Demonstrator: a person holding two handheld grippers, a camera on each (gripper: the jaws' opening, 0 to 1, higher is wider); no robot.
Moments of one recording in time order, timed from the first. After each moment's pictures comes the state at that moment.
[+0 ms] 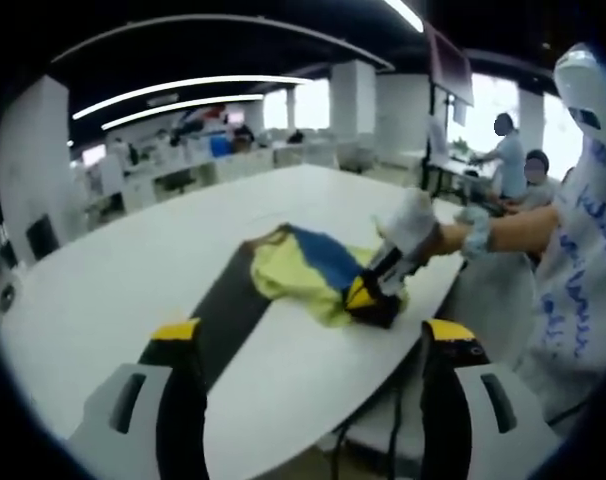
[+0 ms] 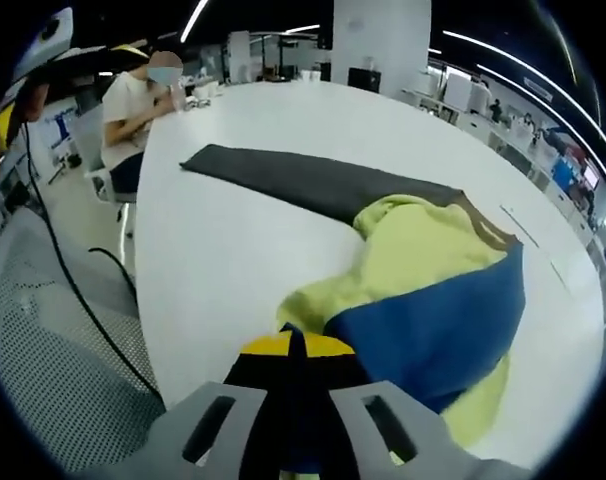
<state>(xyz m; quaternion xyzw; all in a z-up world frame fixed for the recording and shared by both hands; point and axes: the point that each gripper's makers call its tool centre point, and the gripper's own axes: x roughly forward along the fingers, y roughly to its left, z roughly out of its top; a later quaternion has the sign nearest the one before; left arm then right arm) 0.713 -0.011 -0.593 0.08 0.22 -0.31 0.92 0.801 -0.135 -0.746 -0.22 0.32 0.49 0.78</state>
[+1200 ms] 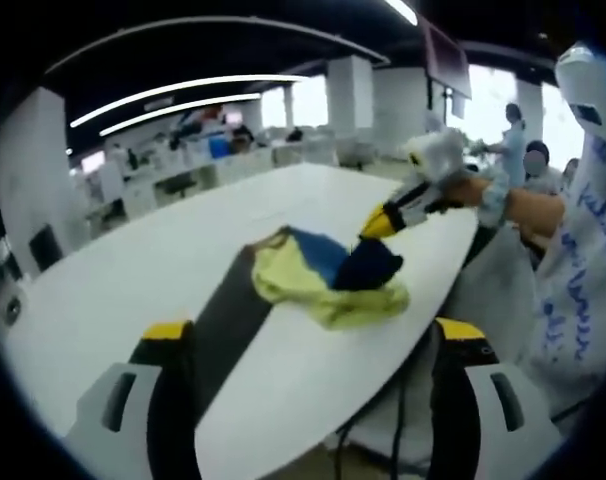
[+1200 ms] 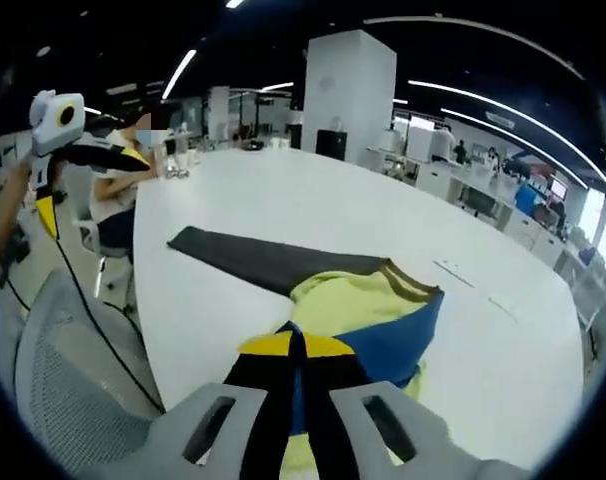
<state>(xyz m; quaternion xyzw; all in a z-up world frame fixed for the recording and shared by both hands) 0.714 -0.019 -0.582 0.11 0.22 -0.30 0.92 0.828 -0.197 -0.634 -0.18 0.21 0.44 0.85</state>
